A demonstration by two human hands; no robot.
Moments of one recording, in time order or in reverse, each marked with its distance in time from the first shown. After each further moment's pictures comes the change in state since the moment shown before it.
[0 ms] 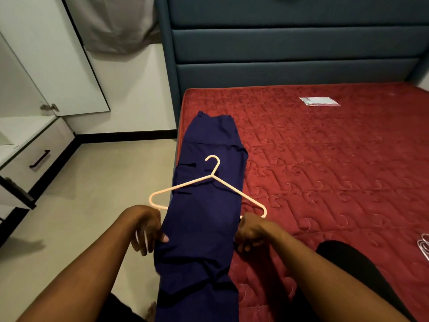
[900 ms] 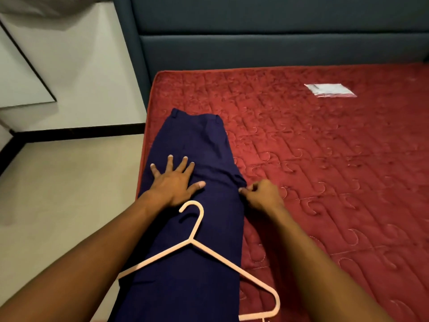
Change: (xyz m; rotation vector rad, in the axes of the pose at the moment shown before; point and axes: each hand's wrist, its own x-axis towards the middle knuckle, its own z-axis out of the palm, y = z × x) left_hand 0.183 0.218 -0.166 0.478 0.774 0.486; right_hand 0.184 -0.001 -0.211 0.307 0.724 0.047
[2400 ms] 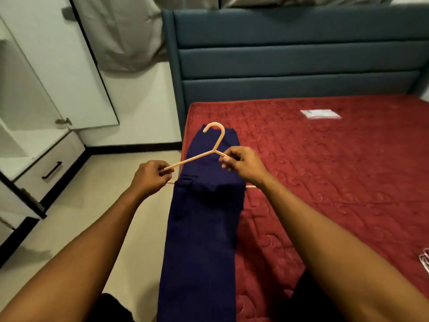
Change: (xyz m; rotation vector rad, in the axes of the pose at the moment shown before) left_hand -0.294 -0.043 -0.056 -0.562 0.543 -0.083; right_hand -0.231 -0.071 -0.065 0.304 -0.081 -0.899
